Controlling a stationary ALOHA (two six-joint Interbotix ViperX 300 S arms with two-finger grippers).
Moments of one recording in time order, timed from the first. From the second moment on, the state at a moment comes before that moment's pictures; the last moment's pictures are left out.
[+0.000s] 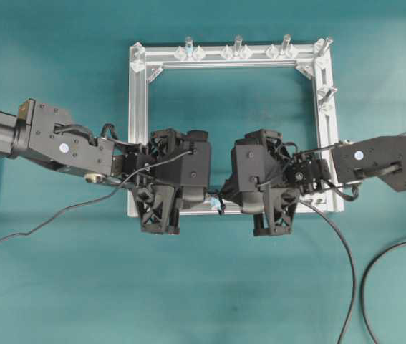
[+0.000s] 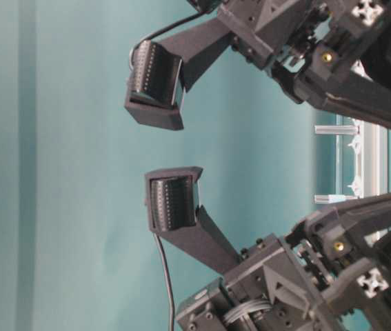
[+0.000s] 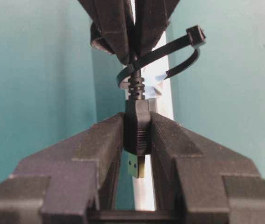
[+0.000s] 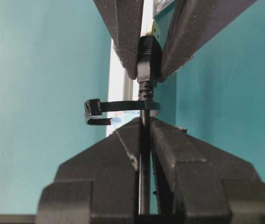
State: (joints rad) left arm -0.08 0.13 0.54 -0.05 0.20 0.03; right arm 0.09 0.04 0.67 -0.13 0.01 0.34
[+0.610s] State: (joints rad) left arm -0.08 0.13 0.54 -0.05 0.22 0.03; right arm 0.10 0.04 0.66 -0.13 0.02 0.34
